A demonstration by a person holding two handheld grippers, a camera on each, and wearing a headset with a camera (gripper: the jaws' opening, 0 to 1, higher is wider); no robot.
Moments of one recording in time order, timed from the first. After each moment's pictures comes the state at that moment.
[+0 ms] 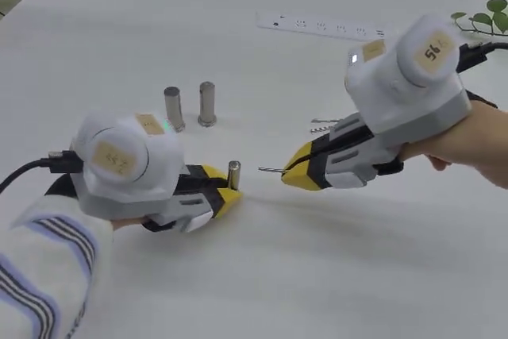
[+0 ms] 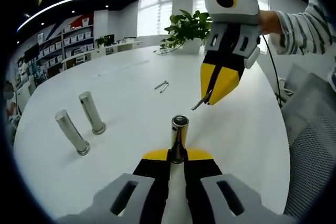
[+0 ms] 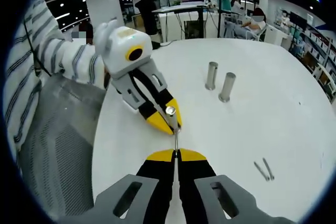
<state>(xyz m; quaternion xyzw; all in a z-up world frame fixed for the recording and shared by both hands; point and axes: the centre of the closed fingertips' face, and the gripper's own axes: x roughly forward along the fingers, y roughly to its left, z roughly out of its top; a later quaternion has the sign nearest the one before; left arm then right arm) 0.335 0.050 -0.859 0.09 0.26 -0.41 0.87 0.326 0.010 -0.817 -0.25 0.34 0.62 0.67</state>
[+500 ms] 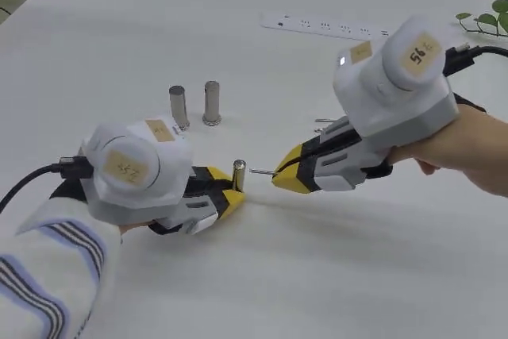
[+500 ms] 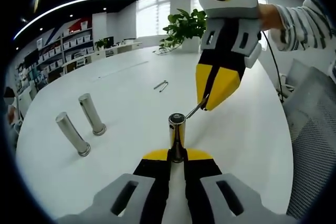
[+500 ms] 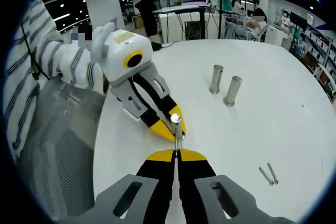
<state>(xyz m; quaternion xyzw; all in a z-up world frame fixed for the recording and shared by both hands) 0.335 0.051 -0.859 0.11 0.25 -0.41 0.87 0.321 0.023 -0.819 -0.24 0.33 0.62 0.67</state>
